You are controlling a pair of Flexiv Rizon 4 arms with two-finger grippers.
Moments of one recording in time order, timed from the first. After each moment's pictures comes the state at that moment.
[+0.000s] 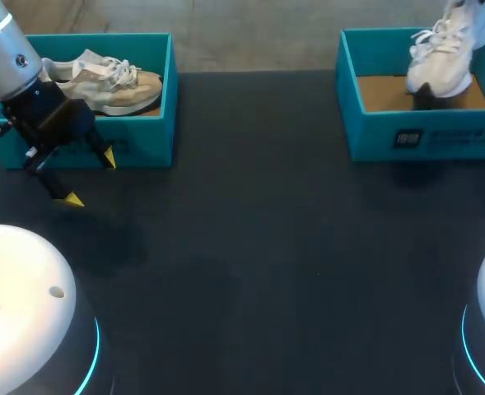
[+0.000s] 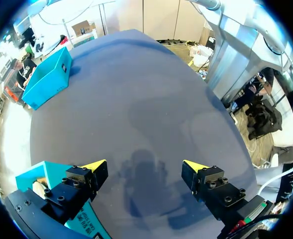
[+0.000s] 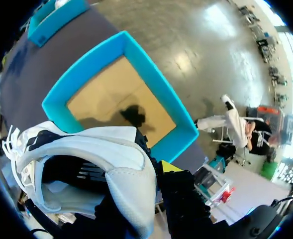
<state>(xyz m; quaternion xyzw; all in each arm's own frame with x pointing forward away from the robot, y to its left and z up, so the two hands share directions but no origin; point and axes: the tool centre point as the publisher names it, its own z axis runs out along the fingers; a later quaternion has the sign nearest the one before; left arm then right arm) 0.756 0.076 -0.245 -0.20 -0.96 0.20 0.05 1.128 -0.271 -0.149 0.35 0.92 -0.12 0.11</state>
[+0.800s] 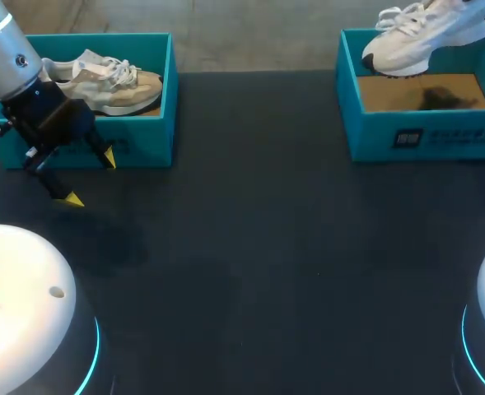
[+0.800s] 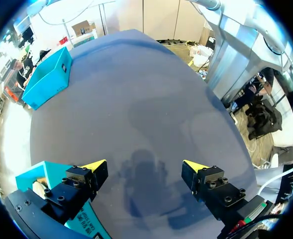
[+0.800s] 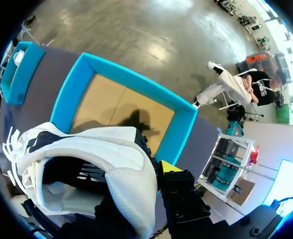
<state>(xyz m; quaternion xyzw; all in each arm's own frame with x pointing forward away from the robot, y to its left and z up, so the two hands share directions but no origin) 0.756 0.076 -0.245 -0.20 -0.96 0.20 0.05 1.121 -0.274 -0.151 0.55 0.82 -0.10 0.10</state>
